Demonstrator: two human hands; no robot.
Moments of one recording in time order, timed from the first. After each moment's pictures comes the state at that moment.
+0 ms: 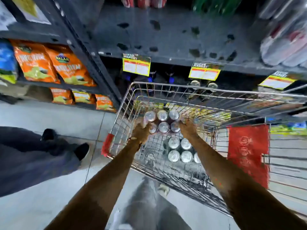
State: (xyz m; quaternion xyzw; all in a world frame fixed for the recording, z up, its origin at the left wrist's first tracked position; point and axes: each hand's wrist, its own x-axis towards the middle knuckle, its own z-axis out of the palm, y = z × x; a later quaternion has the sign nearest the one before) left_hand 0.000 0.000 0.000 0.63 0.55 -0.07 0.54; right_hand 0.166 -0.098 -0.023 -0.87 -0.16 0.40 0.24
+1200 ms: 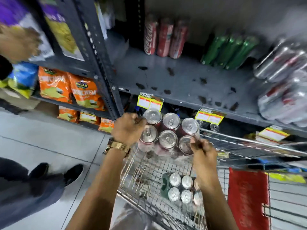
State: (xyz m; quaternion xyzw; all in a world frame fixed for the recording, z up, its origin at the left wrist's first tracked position) left_hand -0.008 0.080 0.213 0.73 0.57 0.09 0.36; right_hand 0.127 -0.074 0.163 -0.74 -0.11 0.28 0.61
